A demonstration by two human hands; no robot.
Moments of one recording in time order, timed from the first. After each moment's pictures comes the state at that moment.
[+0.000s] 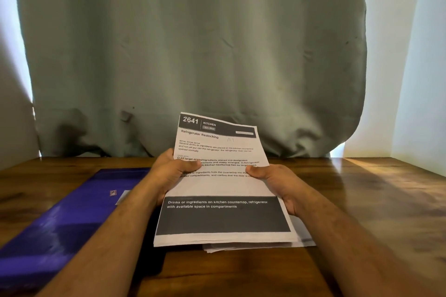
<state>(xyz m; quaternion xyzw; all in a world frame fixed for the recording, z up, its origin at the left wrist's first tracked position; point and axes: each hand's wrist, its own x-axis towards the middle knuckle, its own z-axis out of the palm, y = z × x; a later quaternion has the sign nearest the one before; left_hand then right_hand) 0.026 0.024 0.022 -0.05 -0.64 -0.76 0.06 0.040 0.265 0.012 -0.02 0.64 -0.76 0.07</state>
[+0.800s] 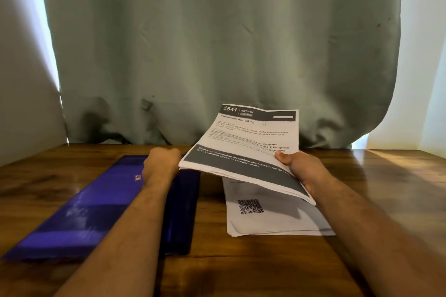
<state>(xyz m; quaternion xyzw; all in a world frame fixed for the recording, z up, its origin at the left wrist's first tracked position) 0.012 -0.020 0.009 0.22 -0.83 -0.48 0.20 0.032 0.257 0.014 0.04 0.61 -0.79 -0.06</state>
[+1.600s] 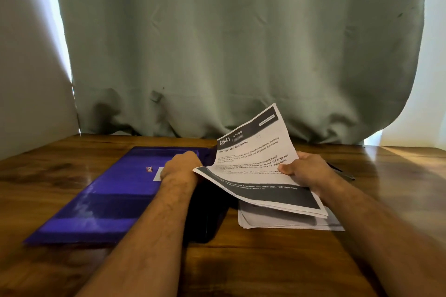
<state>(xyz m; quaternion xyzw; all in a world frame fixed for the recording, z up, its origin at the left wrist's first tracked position) 0.022 -0.004 -0.005 0.14 -0.97 -0.18 0.11 0.020 0.253 -0.002 0.07 0.80 -0.59 -0.06</state>
